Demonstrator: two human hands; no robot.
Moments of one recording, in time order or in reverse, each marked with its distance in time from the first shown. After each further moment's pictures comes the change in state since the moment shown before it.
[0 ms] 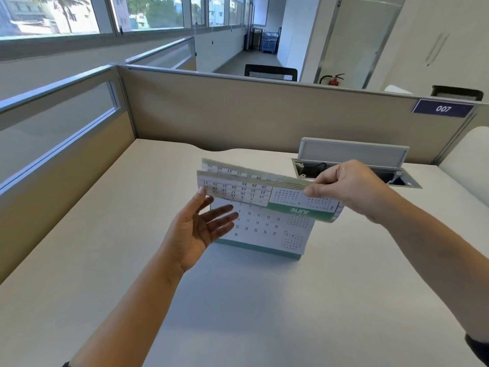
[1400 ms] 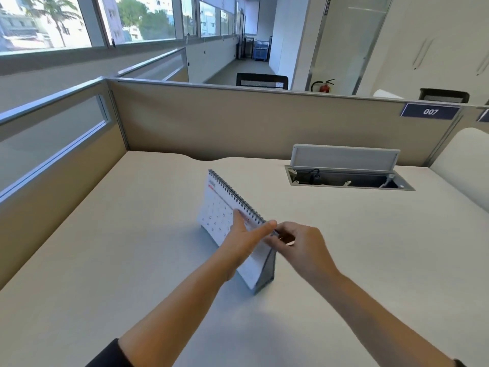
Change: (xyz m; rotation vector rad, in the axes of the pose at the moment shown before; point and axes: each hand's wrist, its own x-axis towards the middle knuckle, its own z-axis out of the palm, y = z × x) left_hand 0.033 -0.054 0.062 0.820 0.085 -0.179; right_hand -0.009 0.063 0.098 0.058 0.180 -0.178
